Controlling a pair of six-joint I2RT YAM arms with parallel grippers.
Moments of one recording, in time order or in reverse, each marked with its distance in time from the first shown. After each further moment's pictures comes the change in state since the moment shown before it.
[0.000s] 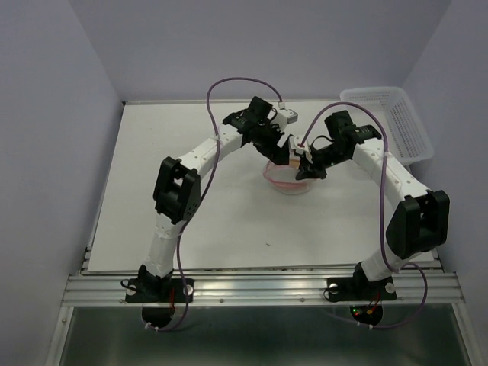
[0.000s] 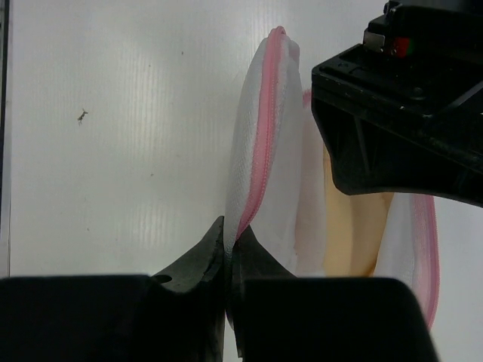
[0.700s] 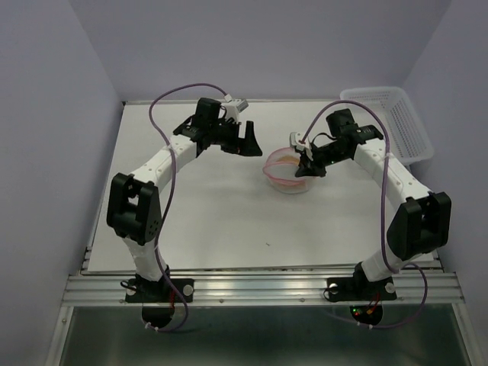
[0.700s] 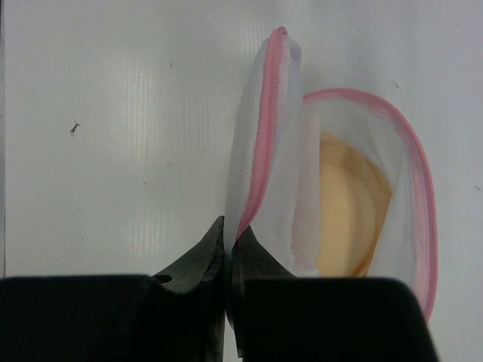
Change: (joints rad) left arm 0.213 -0.426 -0.555 0.325 0.142 -0.320; right arm -0.009 -0.014 -0.001 0.045 -0.013 0.058
